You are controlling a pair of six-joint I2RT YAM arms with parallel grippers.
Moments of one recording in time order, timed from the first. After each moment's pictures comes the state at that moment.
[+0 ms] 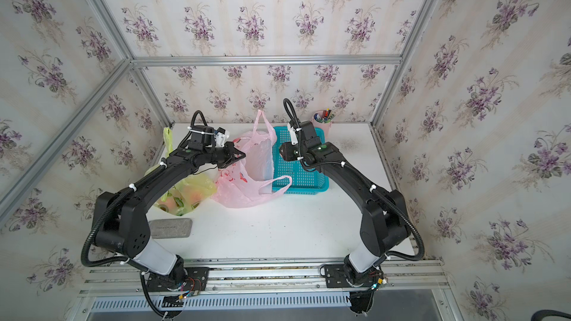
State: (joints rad) left arm -0.25 1.61 1.23 -0.36 0.58 -0.71; right arm 0.56 1.62 1.39 -0.49 -0.12 0.28
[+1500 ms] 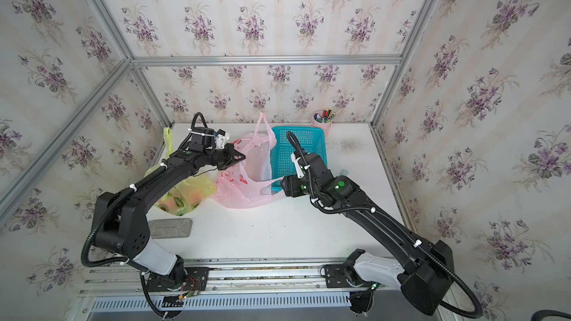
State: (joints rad) left arm -0.25 1.60 1.20 -0.35 0.58 -0.71; right arm 0.69 1.17 1.02 -0.63 -0.08 0.43
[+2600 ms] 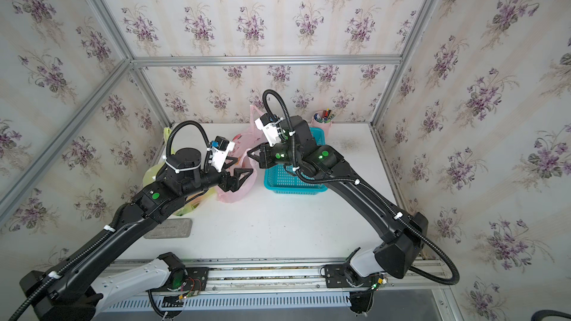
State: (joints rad) left arm -0.63 1.03 1.05 -0.40 0.15 -0.11; right arm 0.76 1.46 1.55 -0.52 -0.48 0.41
